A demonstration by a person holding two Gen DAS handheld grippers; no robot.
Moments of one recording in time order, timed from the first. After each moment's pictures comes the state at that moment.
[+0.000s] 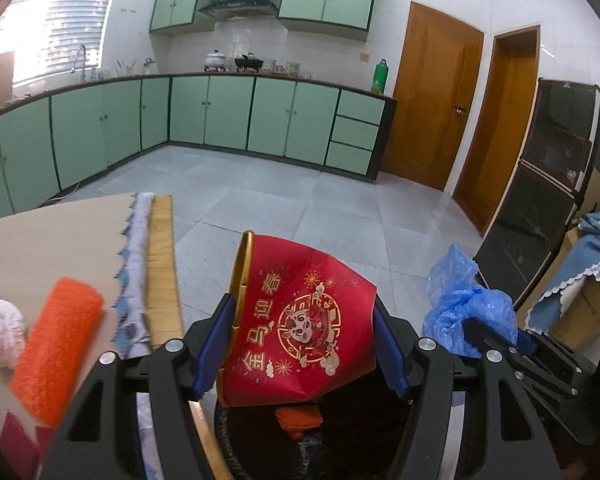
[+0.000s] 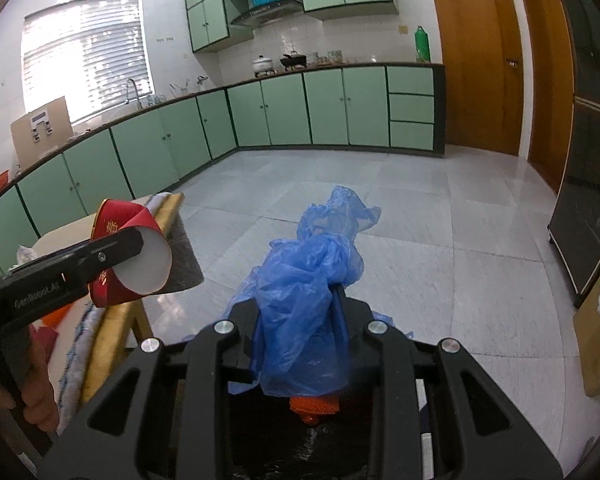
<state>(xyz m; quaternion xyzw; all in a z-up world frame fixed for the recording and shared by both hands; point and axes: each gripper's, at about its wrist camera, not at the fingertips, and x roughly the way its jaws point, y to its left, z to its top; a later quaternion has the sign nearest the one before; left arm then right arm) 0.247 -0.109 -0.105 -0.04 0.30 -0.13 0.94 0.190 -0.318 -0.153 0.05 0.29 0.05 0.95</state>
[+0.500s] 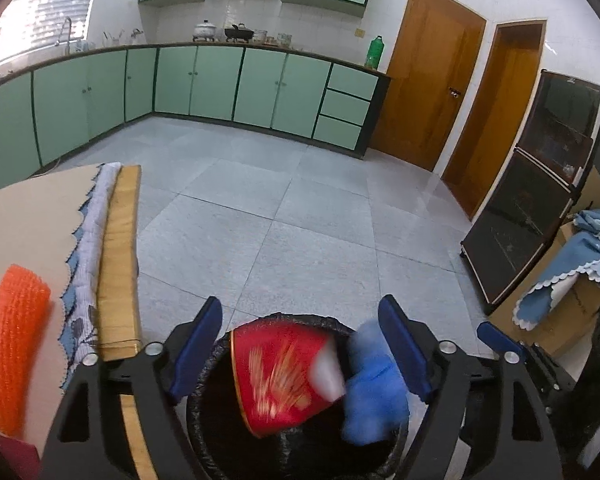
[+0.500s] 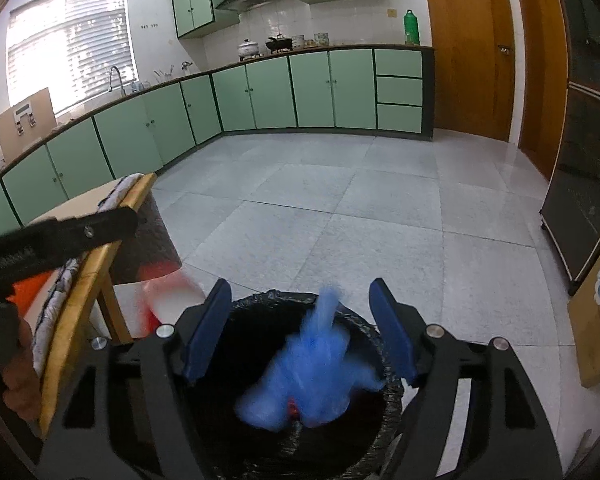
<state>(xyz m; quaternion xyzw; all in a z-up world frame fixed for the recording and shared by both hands) 0.275 -0.125 -0.127 -0.06 0.35 -0.15 0.92 0.213 -0.323 -0.180 0.05 0.32 0.03 0.95</state>
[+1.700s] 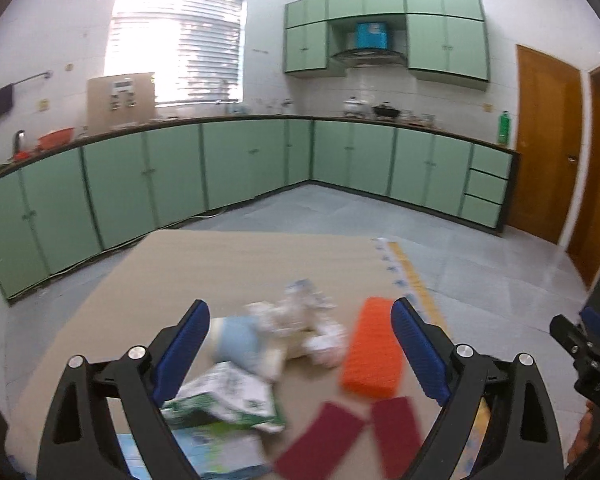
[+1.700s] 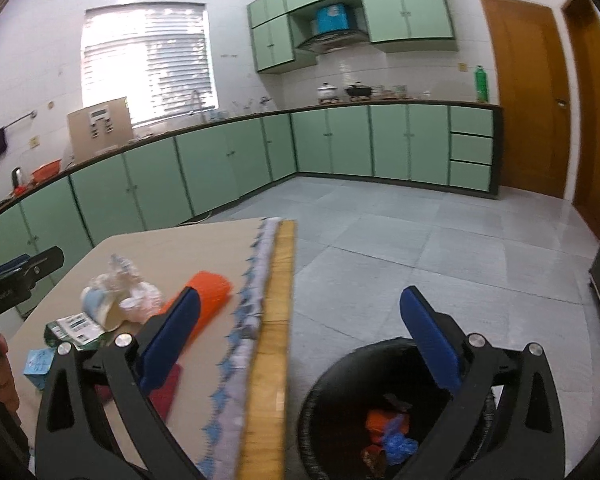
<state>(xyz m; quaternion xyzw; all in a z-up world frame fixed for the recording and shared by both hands) 0.123 0.114 -0.046 -0.04 0.23 0.13 0.96 0.157 -0.161 -0.092 0.03 0.23 0.15 0.96</state>
